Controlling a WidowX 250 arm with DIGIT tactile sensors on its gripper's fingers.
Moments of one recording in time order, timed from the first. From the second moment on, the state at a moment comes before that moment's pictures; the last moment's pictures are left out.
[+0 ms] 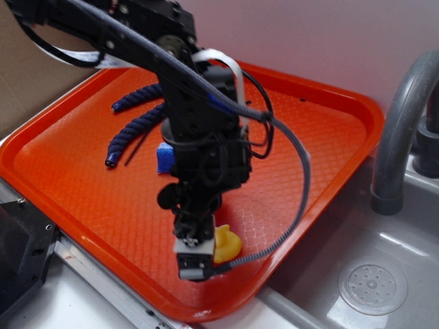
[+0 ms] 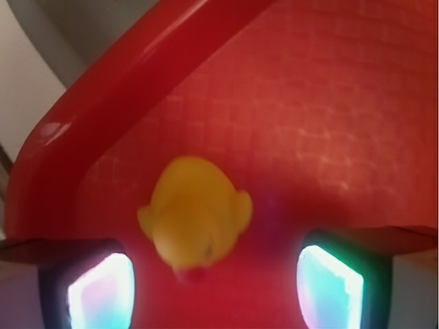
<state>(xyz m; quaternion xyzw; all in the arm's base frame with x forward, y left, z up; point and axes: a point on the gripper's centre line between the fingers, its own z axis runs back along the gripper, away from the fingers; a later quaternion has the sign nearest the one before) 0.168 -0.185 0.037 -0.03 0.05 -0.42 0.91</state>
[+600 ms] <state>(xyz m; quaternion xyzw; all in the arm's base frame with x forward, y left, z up) 0.166 -0.192 0.029 -0.02 0.05 -0.44 0.90</state>
